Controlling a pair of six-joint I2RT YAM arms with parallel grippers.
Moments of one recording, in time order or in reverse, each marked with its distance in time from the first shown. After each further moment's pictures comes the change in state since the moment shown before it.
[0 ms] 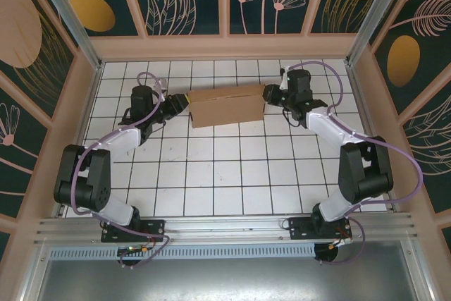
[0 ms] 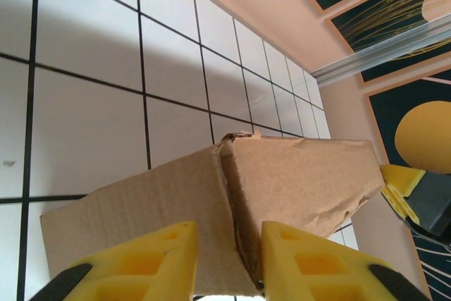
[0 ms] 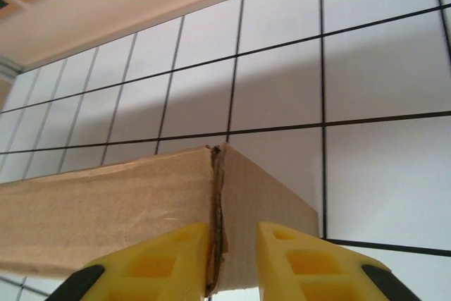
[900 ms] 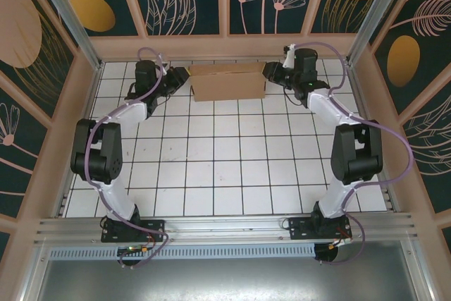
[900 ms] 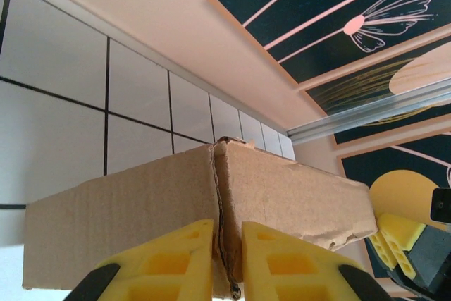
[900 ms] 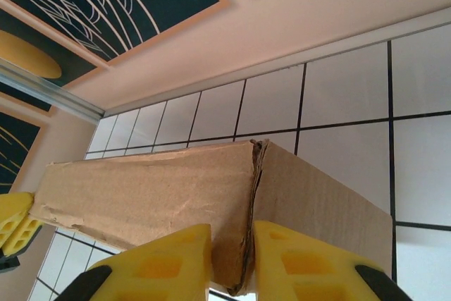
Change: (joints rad) left arm 0.017 0.266 0.356 0.031 -0.015 -0.115; right arm -0.080 0.190 0.257 0.072 -0.193 0.066
